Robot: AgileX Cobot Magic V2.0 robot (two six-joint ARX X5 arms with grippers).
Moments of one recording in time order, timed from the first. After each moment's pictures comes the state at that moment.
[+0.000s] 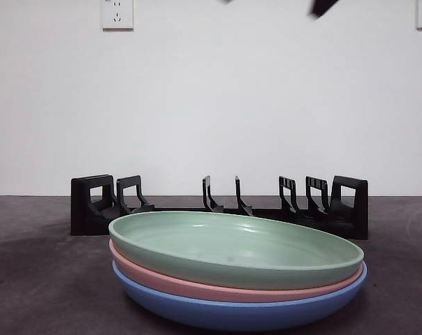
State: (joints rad) left arm -0.63 0.58 1.11 -1.06 0.16 -0.12; right arm 1.16 1.19 1.24 -0.99 0.43 0.40
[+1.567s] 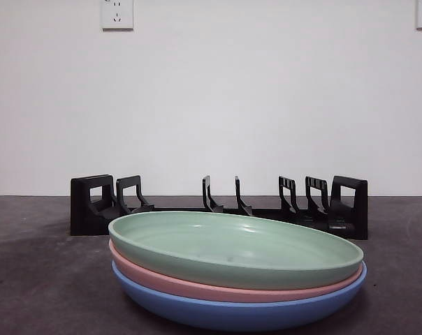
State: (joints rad) left arm -0.63 0.57 1.09 -1.07 0.15 -0.25; right arm 1.03 0.34 0.93 -1.06 0.29 0.42
